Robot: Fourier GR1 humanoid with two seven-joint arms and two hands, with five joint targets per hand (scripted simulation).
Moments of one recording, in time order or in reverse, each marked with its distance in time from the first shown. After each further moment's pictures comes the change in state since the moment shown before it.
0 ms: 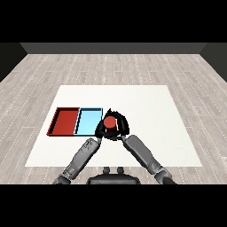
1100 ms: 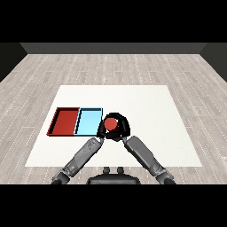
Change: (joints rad) left arm -0.058 0.033 -0.100 0.038 0.014 0.247 0.007; right arm 0.026 -0.021 0.019 -0.059 0.004 -0.005 -0.003
